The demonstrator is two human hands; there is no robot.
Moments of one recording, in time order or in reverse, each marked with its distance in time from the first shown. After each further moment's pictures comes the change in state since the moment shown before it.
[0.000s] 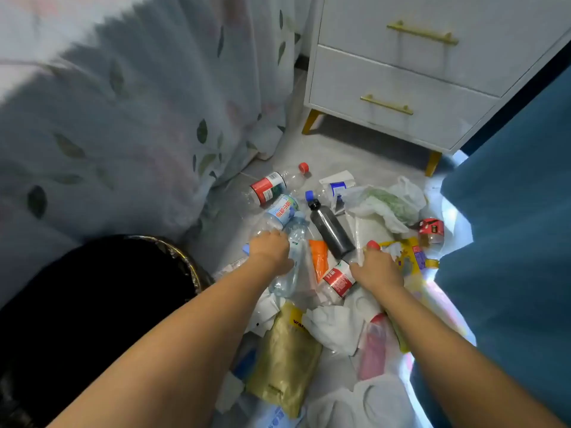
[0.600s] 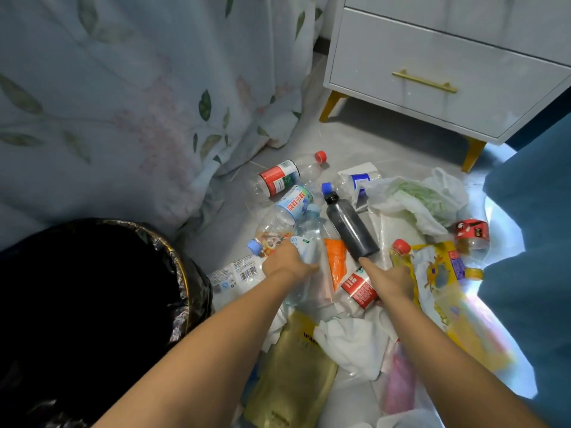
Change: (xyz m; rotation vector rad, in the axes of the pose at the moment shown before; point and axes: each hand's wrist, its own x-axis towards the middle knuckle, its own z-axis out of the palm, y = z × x) left_hand 0.038 0.010 0.072 -0.629 0.004 -0.357; right_hand 0.053 0.013 0.076 0.577 0.099 0.367
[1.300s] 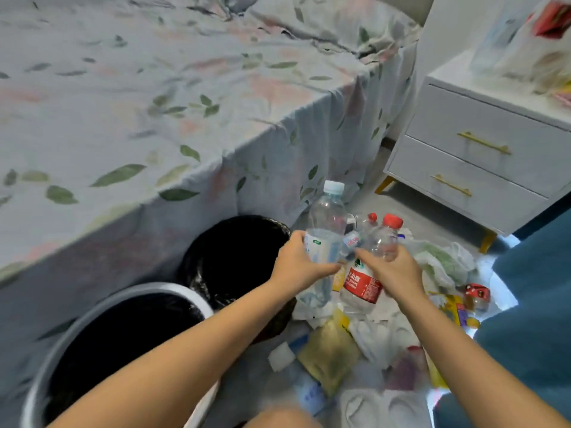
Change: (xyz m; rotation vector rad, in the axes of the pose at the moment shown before) left_hand -0.292 -0.065 -0.186 -0.622 0.360 0.284; right_hand -0.280 -0.091 -0.111 0.029 -0.211 -0.610
